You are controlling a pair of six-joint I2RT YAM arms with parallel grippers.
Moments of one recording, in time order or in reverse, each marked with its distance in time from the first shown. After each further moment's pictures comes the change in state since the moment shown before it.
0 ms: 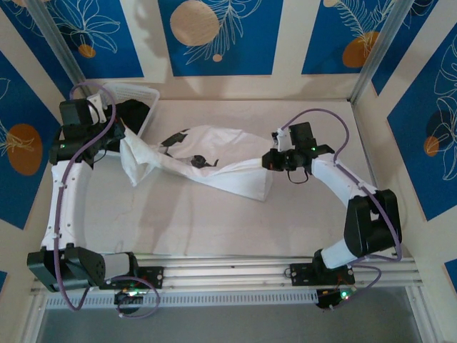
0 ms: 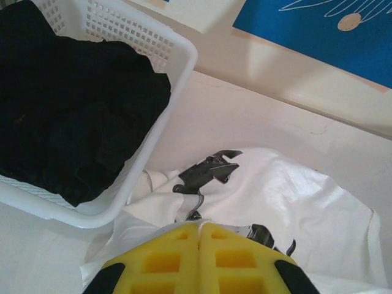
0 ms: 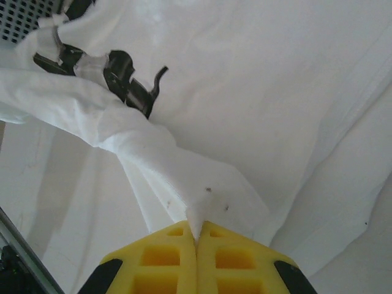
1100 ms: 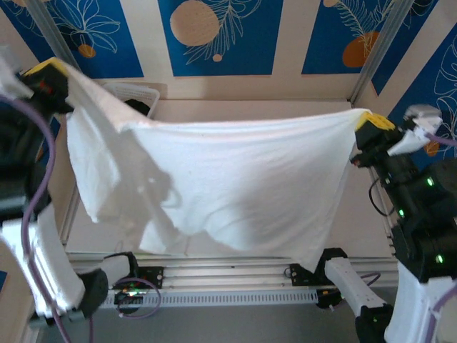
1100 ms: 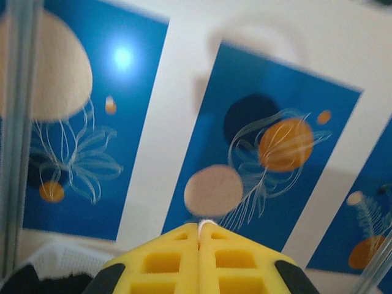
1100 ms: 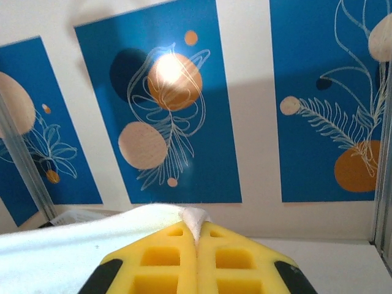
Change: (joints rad) left arm 0.024 -0.034 0.656 -0.014 0.027 -0.077; right arm -0.166 -0.647 0.613 -0.282 0.400 -0.113
